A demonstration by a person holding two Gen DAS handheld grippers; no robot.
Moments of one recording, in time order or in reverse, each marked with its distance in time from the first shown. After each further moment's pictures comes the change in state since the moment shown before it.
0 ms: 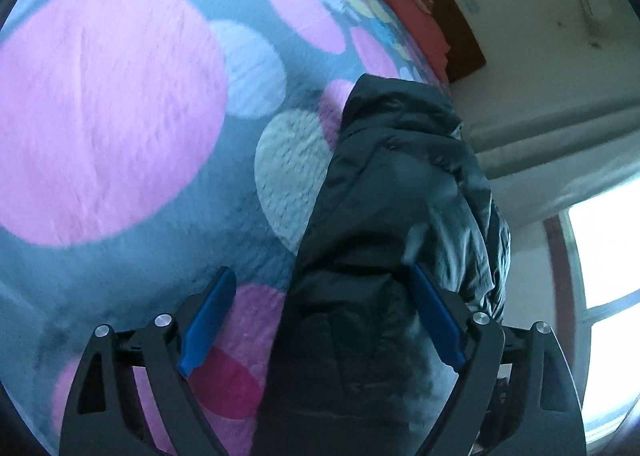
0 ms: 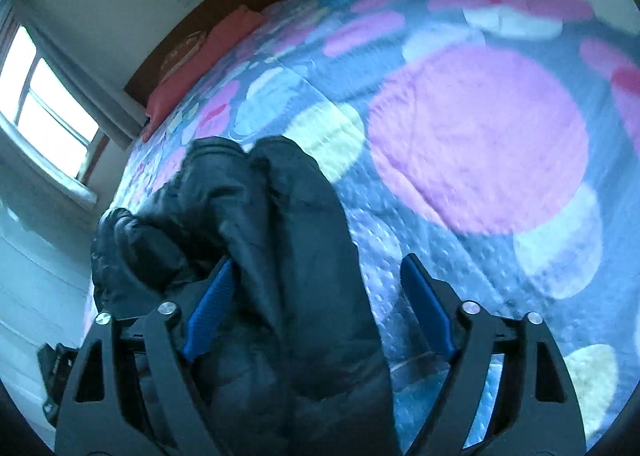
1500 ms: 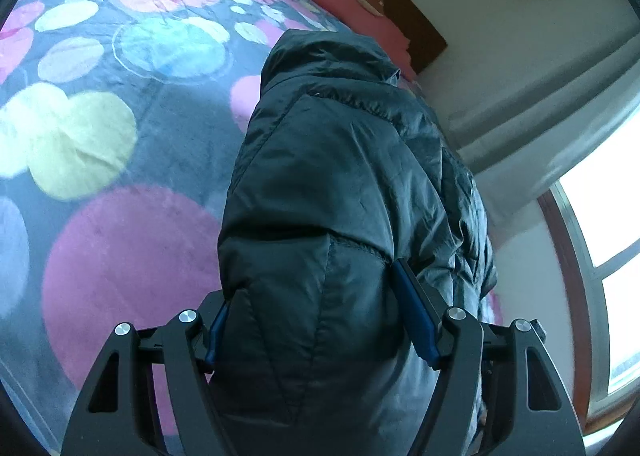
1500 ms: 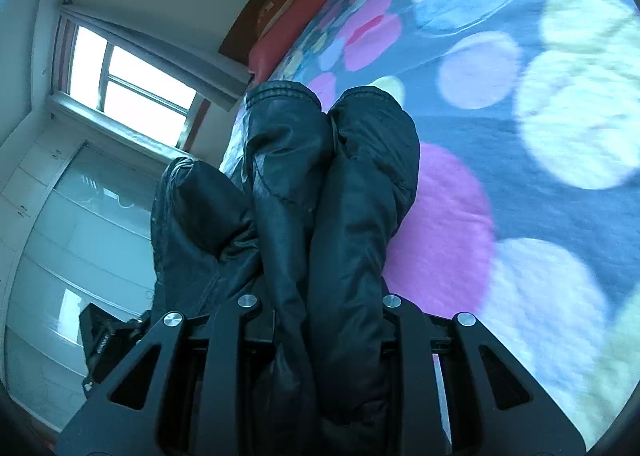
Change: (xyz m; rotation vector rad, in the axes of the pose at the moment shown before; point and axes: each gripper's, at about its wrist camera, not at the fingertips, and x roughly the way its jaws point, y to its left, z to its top) left arm -0.039 -0.014 0.111 0.273 -0.021 0.018; right arm 0.099 0.152 -0.037 -0.018 0.182 0.399
